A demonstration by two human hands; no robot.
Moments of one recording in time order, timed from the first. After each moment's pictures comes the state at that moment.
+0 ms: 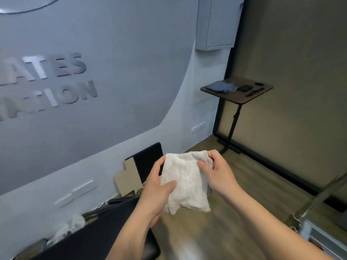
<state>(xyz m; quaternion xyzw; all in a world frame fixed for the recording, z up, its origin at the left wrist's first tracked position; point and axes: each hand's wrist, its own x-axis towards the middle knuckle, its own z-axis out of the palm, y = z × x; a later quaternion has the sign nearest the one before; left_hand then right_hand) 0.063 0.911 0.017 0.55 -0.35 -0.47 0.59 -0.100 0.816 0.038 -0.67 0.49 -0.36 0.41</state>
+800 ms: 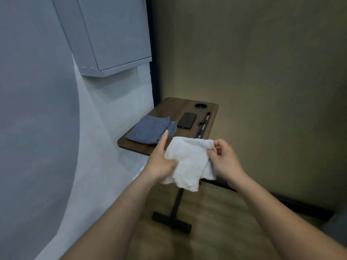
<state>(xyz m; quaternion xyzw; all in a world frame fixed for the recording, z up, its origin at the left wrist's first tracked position) -0.015 0.147 0.043 0.52 -0.63 -0.45 0.35 -0.218 0.164 0.028 -0.52 0.67 -0.45 0.28</state>
